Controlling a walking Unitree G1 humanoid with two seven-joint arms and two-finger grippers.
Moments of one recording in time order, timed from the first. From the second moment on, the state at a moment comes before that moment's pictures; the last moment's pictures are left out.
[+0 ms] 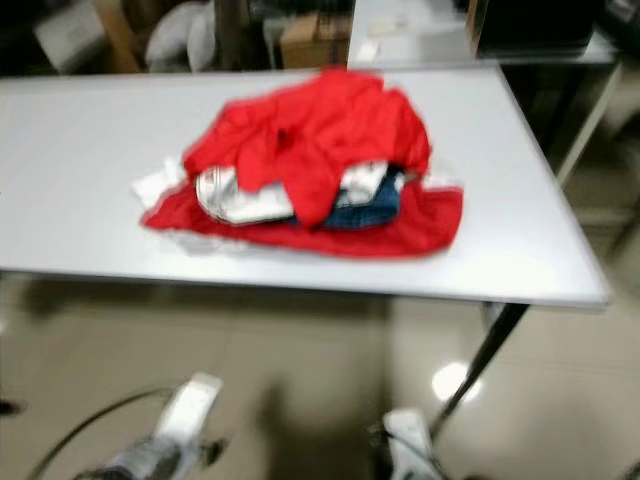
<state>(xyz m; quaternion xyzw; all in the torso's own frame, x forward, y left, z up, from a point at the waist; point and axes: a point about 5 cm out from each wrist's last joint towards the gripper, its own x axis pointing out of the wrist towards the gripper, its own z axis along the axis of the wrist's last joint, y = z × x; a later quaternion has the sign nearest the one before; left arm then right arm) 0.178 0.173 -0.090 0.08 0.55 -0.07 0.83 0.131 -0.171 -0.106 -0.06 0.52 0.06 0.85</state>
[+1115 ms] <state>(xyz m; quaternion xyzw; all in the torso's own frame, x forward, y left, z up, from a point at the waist) 0.214 0.152 -0.069 0.10 0.43 -0.13 0.89 0.144 -0.183 -0.099 -0.08 0.49 0.08 0.86</state>
